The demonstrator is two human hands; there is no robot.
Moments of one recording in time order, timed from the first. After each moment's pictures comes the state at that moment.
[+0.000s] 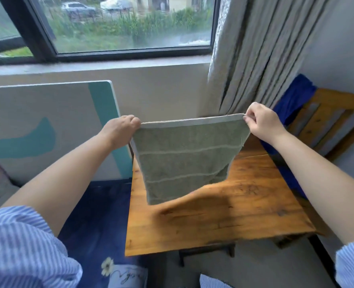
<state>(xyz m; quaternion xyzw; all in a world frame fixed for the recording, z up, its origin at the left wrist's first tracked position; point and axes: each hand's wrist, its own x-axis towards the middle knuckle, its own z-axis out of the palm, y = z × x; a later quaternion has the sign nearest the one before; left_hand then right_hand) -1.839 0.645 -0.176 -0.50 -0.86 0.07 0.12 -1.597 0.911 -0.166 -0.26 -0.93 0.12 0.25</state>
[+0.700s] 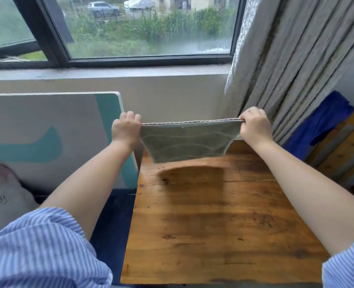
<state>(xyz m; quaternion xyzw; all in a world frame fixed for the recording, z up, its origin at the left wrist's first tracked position) -1.881 0.705 -0.170 -0.33 -0.92 0.03 0.19 -1.707 0.961 -0.180 -0.27 -0.91 0.08 0.29</state>
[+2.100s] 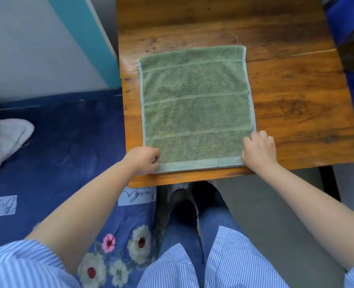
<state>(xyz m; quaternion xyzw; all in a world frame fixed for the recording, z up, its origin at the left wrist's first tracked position) -1.771 0.590 -0.454 -0.48 -0.80 0.07 -0.35 -1.572 0.806 -0.453 -0.31 -0.94 0.00 -0.13</state>
